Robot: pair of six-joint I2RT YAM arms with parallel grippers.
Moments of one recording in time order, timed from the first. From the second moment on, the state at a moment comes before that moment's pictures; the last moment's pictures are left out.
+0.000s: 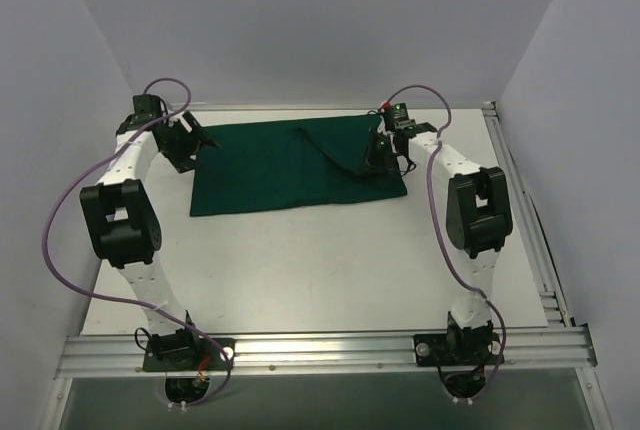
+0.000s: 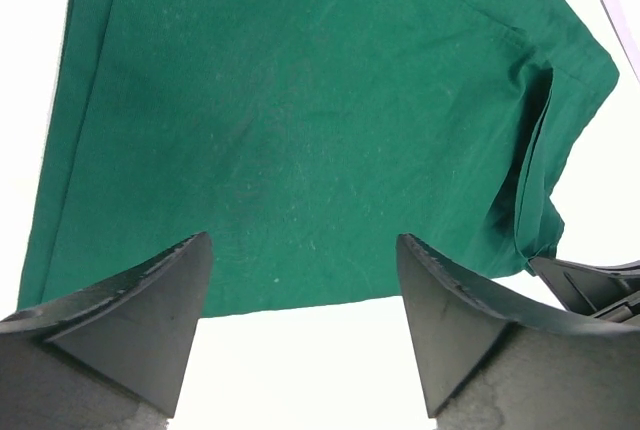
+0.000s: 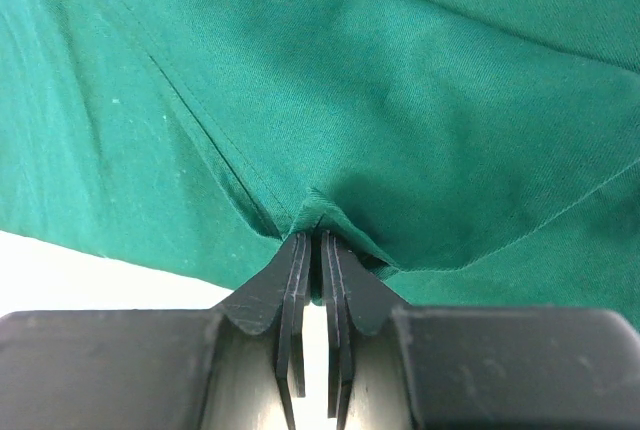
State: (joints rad) left arm 0.15 1.98 1.65 -0.65 0.40 -0.60; right arm 0.28 2.04 1.57 -0.51 -0.24 0.47
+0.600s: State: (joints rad) left arm 0.17 2.09 1.85 -0.61 0.30 -0.43; right arm 0.21 2.32 1.99 -0.51 -0.20 0.50
